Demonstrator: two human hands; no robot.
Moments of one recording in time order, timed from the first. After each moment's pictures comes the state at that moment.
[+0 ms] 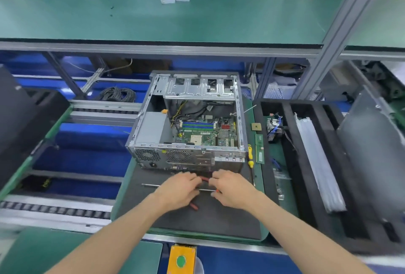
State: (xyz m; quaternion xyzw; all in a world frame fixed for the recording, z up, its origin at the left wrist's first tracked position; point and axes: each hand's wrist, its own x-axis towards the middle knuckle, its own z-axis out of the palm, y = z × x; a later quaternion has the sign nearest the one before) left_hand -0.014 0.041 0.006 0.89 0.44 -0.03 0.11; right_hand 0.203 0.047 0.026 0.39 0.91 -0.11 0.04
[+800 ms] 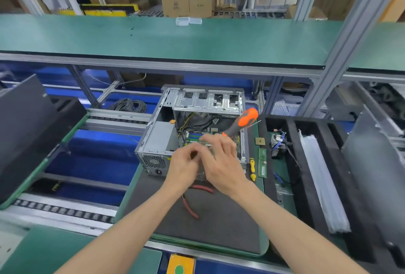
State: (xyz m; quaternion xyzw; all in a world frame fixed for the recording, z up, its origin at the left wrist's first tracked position) left_hand 0.026 0.045 0.117 0.60 0.58 0.45 0.33; right_hand 0.159 0.065 0.099 0.36 0.83 0.14 -0.41
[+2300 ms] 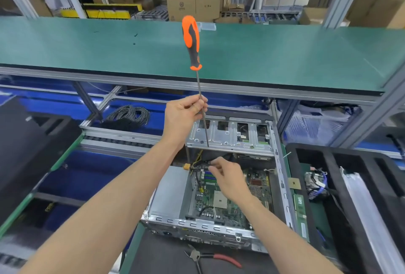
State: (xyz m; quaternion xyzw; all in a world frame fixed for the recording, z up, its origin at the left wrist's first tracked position) left_hand -0.066 0.300 0.175 0.48 0.49 0.60 0.41; right_hand 0.096 0.247 0.047 0.56 0.71 -0.35 -0.25
